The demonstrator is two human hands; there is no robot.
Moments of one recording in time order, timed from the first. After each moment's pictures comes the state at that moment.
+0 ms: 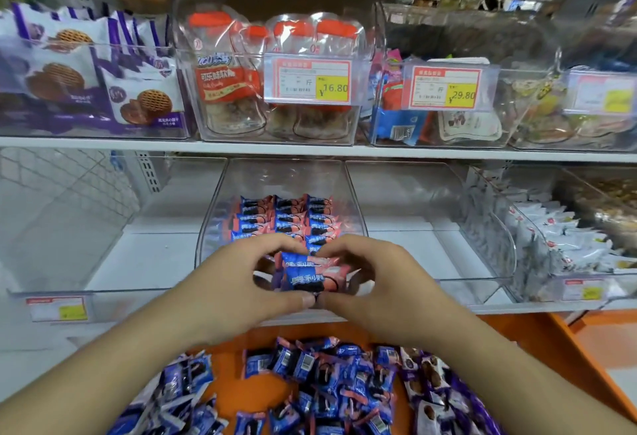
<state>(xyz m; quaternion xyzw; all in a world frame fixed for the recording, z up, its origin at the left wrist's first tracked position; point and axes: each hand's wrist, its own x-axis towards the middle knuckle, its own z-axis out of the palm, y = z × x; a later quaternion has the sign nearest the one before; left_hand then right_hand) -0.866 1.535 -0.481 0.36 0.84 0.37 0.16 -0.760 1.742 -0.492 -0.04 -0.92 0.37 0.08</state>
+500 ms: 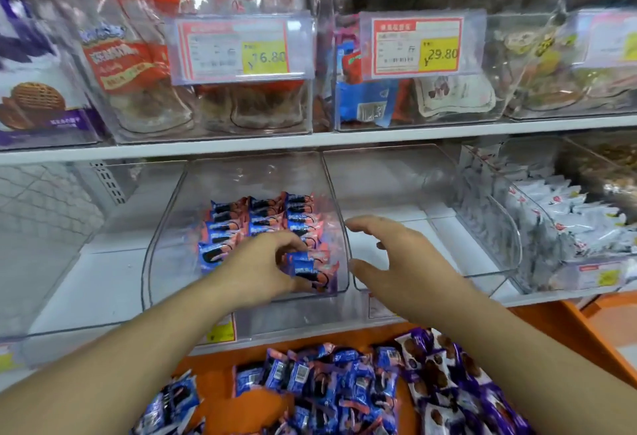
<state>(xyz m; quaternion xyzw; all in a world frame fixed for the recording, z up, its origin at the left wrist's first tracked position) -0.951 1.635 -0.565 0.39 0.87 0.26 0.14 -0.778 1.814 -0.516 -0.14 -0.94 0.28 0.08</state>
